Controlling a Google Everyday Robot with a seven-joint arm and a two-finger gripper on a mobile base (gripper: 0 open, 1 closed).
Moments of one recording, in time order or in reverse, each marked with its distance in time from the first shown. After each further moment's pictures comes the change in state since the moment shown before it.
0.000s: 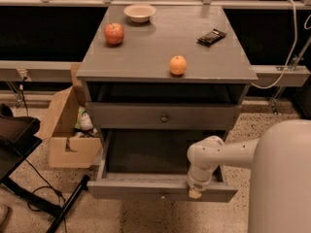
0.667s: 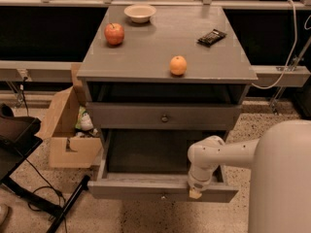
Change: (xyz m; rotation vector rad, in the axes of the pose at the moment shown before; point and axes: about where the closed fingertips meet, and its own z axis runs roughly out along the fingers) arm 0.000 -0.002 0.000 0.000 0.000 0.000
